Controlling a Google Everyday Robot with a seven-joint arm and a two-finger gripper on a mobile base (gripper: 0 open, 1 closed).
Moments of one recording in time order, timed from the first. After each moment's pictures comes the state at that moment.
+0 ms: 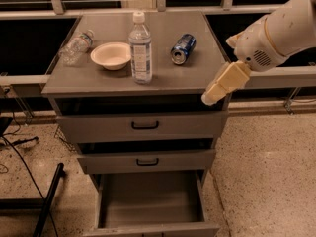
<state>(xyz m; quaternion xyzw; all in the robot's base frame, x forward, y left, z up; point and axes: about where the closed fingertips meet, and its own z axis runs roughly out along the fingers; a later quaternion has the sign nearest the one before) 0.554 -0.148 0.948 -0.52 0.78 0.07 0.34</state>
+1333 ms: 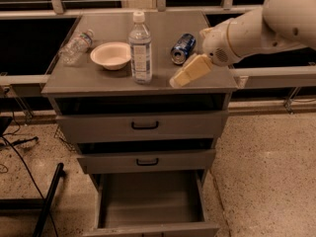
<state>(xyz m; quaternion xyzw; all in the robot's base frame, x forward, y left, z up) 0.630 -0.091 0.937 -0.50 0.74 0.11 0.44</state>
